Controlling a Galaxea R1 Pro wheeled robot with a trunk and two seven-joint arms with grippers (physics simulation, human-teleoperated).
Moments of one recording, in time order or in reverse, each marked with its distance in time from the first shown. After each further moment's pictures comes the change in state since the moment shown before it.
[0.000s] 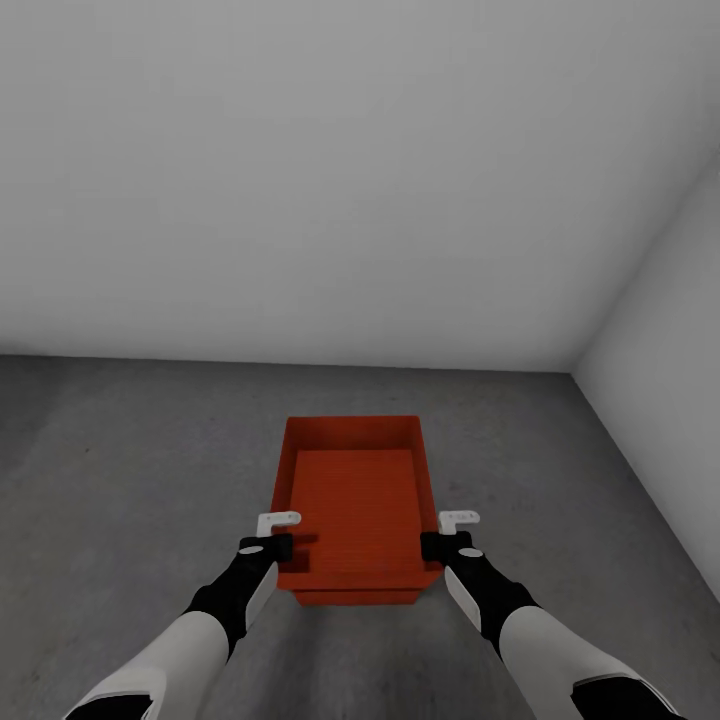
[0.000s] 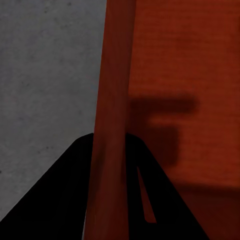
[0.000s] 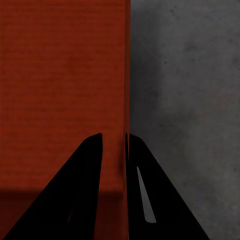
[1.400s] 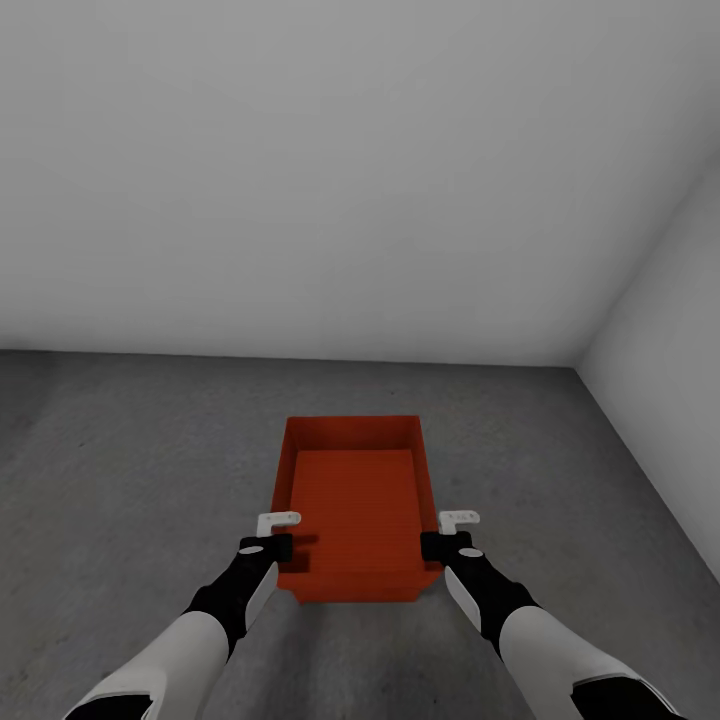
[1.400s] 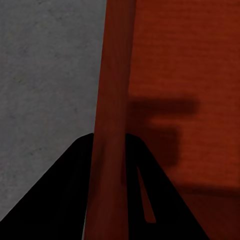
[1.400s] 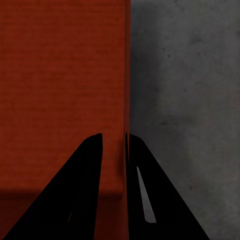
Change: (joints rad) left arm 0.000 0.001 -0.004 -0.001 0.003 0.000 0.001; right arm 0.000 0.000 0.000 0.000 0.000 0.000 0.000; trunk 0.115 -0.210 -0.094
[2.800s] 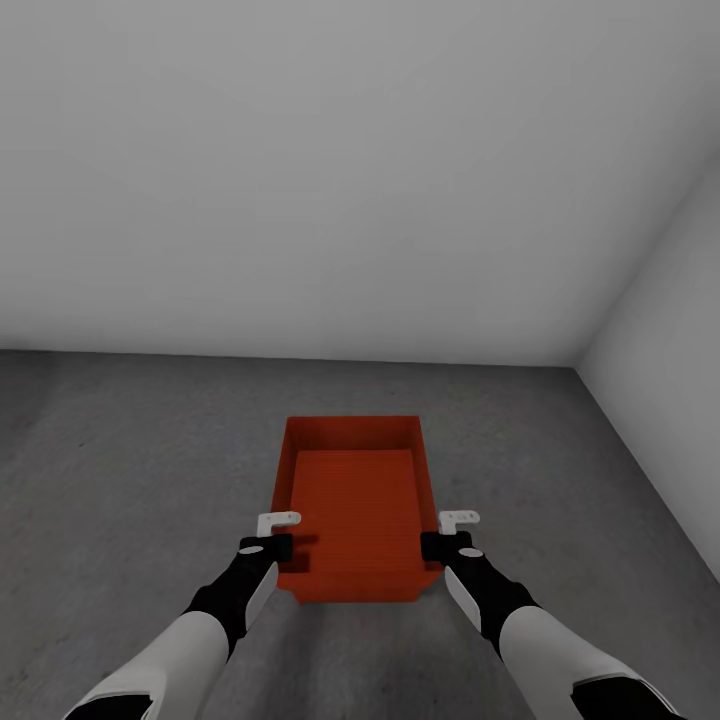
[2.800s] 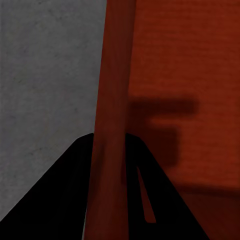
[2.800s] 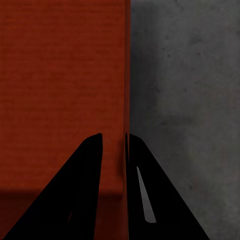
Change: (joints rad) left arm 0.000 0.000 0.000 0.000 0.000 0.000 0.000; right arm 0.000 0.000 0.000 0.000 0.000 0.000 0.000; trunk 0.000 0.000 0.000
